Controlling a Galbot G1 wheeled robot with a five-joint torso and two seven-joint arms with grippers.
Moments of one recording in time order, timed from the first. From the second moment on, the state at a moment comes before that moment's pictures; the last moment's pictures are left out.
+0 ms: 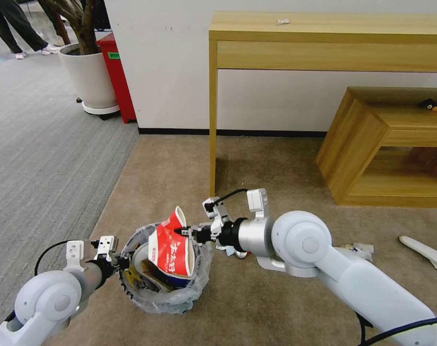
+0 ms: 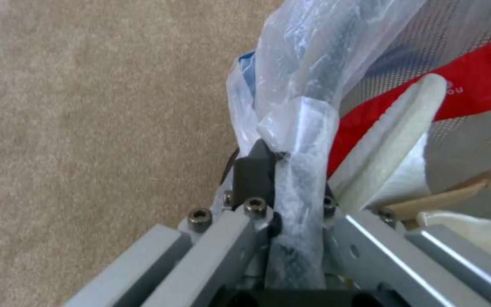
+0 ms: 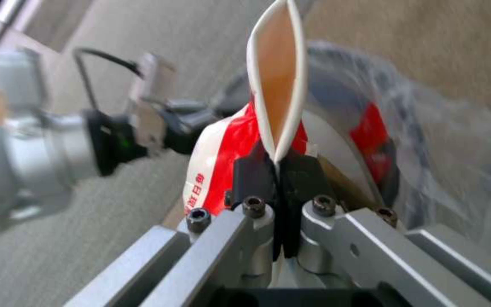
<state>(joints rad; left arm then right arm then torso) 1.49 -0.78 -0.59 -2.15 -1.15 0.74 -0.39 -0.60 0.97 -0.28 2.17 1.75 -0.74 0.62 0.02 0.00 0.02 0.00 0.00</state>
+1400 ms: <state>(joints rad) 1.50 -0.78 -0.62 -2.15 -1.23 0.74 -0.39 -0.57 1.11 -0.34 2.06 1.71 -0.74 0.75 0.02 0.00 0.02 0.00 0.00</state>
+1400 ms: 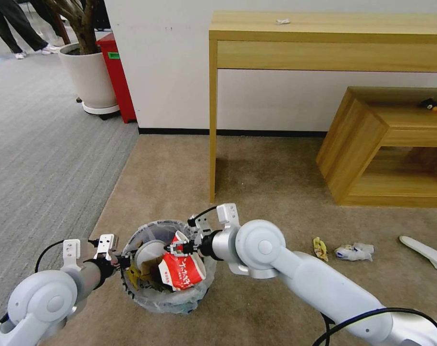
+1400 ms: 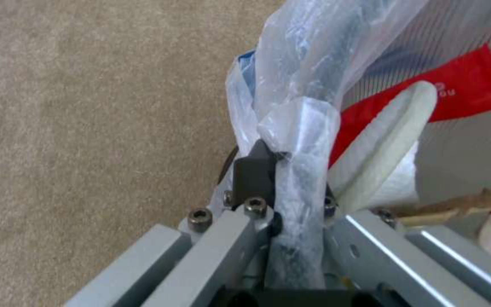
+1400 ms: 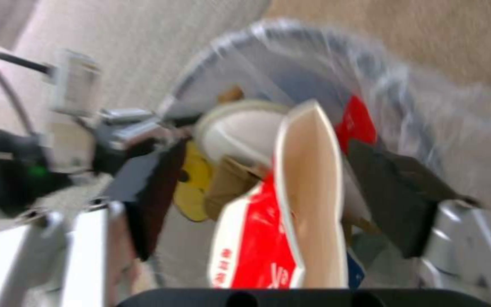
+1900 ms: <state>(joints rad) 1.51 -0.80 -0.64 -2.12 -1.23 0.74 -0.38 -0.66 1.01 -0.15 2.11 1.50 -0.71 0.55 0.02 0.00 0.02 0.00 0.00</state>
